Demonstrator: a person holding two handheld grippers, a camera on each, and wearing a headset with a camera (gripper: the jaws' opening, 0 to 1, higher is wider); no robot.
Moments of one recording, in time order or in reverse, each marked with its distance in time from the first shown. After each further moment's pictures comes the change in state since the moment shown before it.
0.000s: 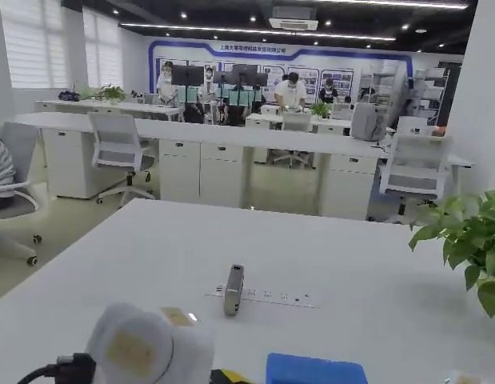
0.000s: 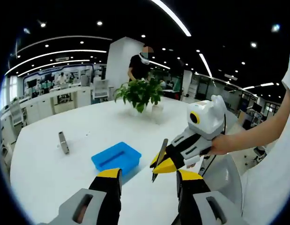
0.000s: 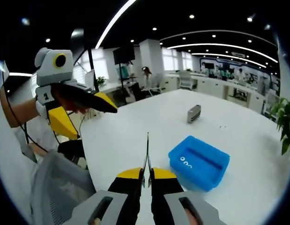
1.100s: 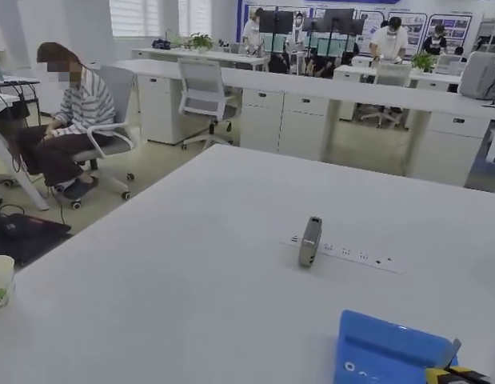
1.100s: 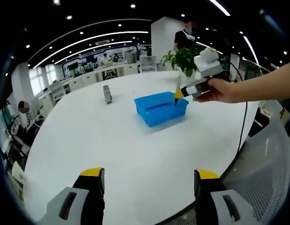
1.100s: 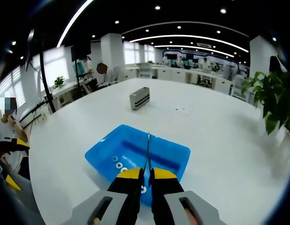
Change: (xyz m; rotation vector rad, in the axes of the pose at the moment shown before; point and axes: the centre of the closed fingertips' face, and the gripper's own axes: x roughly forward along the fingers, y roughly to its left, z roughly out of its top) left arm -0.020 0.046 -0.163 -0.129 0.198 0.504; right arm 0.056 -0.174 -0.042 0.157 0.034 -0.366
